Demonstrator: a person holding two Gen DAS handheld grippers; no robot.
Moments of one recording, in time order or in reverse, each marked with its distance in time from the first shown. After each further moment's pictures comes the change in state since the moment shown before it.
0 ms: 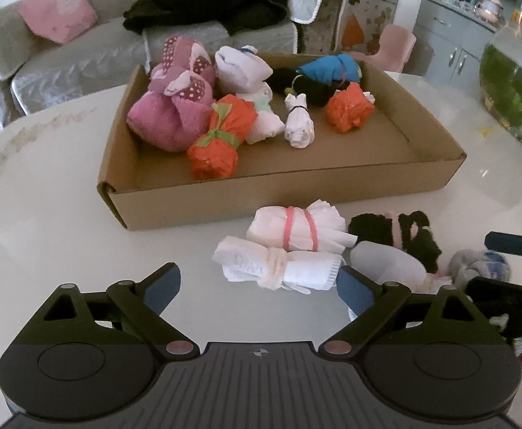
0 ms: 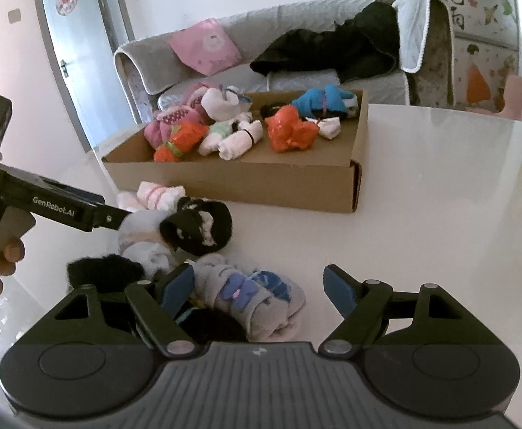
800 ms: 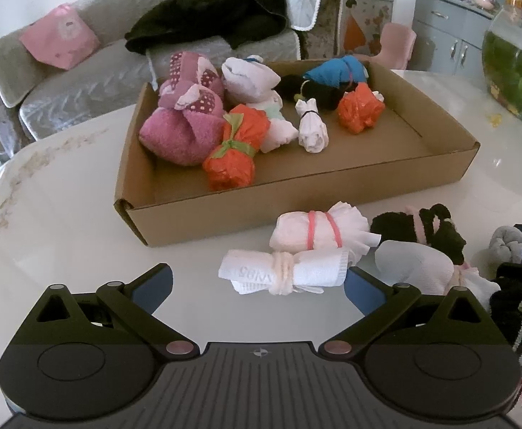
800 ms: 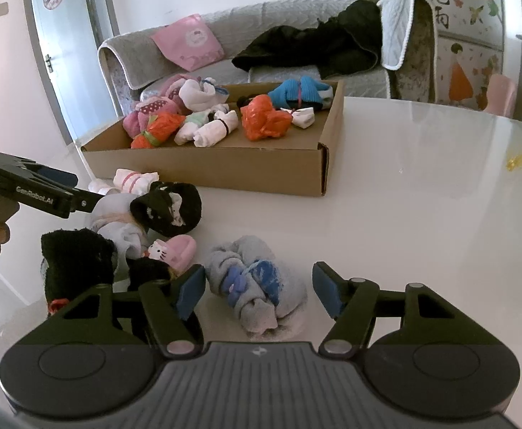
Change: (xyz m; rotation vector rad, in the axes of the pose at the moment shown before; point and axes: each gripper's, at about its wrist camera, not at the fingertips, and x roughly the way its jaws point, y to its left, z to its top) left arm 0.002 0.005 -0.004 0.066 -0.043 0.048; right arm -0.010 -0.006 -0.018 0.003 0.001 -0.063
